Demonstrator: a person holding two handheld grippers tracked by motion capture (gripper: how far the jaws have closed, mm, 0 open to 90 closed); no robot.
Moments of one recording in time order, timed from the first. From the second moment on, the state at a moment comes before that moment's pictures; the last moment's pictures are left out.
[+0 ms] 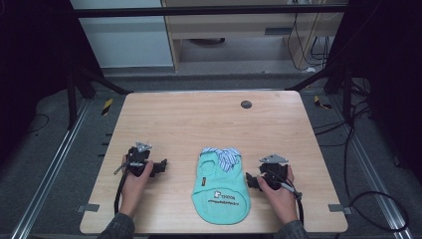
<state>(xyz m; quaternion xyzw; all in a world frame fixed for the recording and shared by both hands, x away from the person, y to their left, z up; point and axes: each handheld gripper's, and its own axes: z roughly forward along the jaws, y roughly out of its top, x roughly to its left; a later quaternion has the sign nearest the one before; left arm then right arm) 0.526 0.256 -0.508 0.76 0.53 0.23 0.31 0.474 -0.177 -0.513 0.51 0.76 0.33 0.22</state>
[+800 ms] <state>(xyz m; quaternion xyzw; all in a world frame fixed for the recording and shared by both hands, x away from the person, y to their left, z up) 0.518 0.211 -0.480 0.81 0.42 0.21 0.35 0.485 -0.171 -0.489 0.46 0.79 0.35 0.22</state>
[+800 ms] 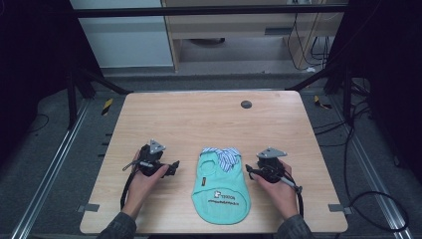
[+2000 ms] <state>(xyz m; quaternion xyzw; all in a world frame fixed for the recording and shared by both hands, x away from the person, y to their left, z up) 0.590 0.113 -0.477 0.88 0.37 0.11 0.29 0.576 -0.120 -0.481 0.42 0.85 0.31 0.12</state>
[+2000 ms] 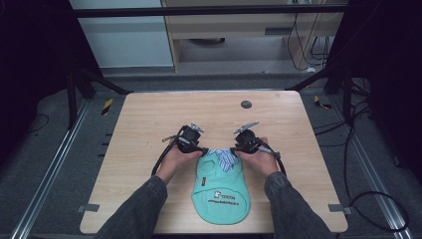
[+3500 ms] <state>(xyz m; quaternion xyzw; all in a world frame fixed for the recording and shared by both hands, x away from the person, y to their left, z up) 0.573 0.104 -0.447 0.89 0.30 0.09 0.32 0.555 -0.129 -0.448 0.36 0.87 0.32 0.11</state>
